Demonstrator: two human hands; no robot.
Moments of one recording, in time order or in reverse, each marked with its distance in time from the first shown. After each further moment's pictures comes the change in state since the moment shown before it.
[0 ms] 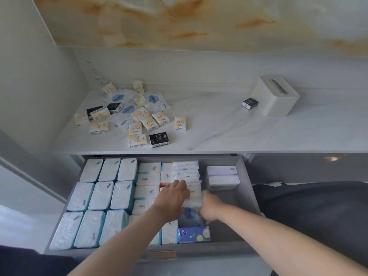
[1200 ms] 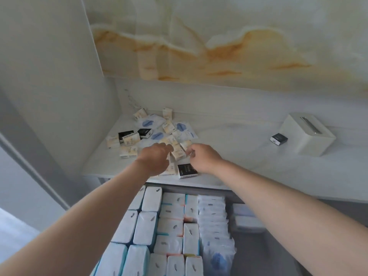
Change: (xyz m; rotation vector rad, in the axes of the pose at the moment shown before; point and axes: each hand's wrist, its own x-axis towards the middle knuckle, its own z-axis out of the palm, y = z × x) left_hand 0.028 -0.180 -0.160 -0.013 0.152 -0.401; right_hand 0.041 -0.213 -0.126 -0.138 0.398 -0.518
